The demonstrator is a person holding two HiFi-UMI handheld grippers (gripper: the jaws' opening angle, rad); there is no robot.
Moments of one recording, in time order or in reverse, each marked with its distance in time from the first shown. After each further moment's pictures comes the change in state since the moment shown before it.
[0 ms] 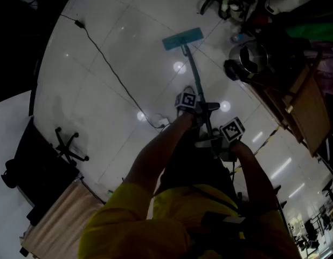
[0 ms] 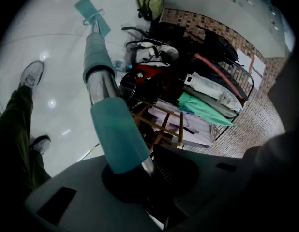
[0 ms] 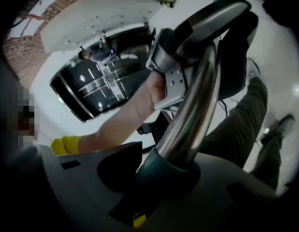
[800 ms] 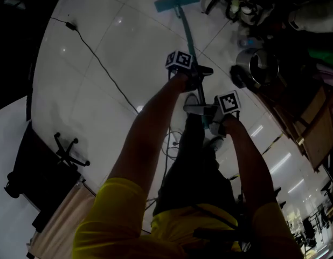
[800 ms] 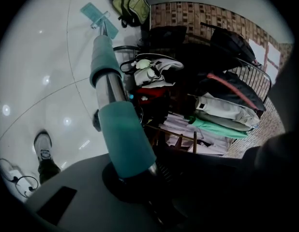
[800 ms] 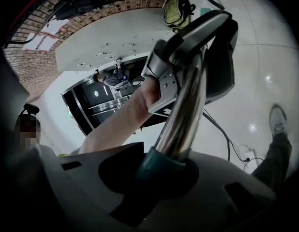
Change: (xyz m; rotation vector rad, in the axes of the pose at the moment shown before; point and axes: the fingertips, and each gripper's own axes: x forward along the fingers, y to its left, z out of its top) left arm -0.022 -0.035 0.270 0.147 0.090 0.254; right arm -0.002 0.023 0.283 -0.192 -0.240 0.097
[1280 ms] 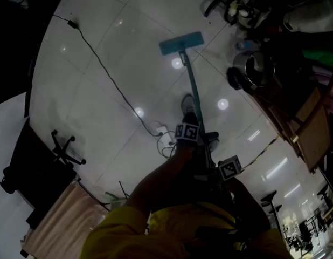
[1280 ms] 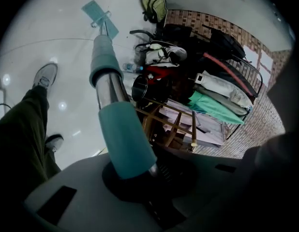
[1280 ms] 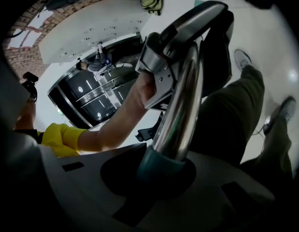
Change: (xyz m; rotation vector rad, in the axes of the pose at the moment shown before) left arm 0.042 0.023 -0.291 -0.189 -0.070 -0.108; right arm -0.060 -0.018 -0.300 0.271 0.143 -0.139
